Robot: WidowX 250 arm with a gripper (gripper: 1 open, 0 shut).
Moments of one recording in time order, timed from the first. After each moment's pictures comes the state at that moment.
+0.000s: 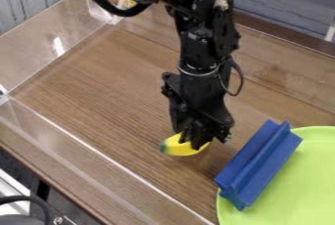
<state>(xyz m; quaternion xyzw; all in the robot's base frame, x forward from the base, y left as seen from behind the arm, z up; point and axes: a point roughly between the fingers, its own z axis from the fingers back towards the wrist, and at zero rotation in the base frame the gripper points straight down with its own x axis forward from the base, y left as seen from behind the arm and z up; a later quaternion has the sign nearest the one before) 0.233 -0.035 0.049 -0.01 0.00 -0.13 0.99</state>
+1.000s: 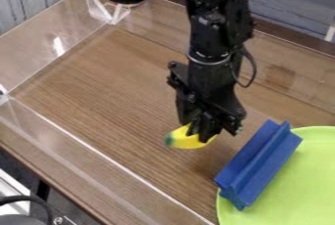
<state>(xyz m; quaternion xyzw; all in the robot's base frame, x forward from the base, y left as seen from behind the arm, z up) 0.231 -0.048 0.072 0.00 -0.01 -0.14 0.99</state>
